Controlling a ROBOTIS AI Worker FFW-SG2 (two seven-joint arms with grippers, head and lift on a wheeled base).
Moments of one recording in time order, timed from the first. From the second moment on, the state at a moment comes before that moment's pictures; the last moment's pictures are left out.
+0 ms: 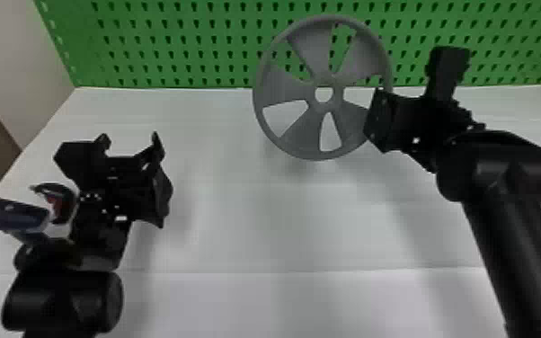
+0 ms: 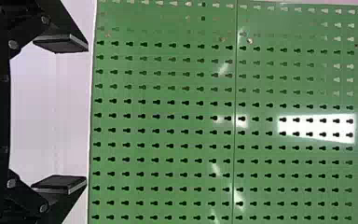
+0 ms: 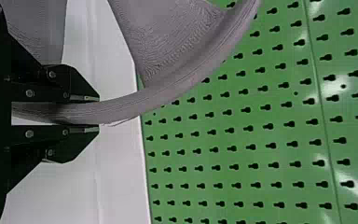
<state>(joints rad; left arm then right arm) -0.05 0.16 -0.04 -1.48 0.18 -0.18 0.06 -0.46 -0.13 0.06 -1.42 -0.32 0.54 -0.04</state>
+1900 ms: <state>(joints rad) -0.06 0.14 -0.06 -1.50 0.12 -0.17 0.09 -0.20 -0.05 0.07 -1.35 -0.10 -0.11 -0.04</state>
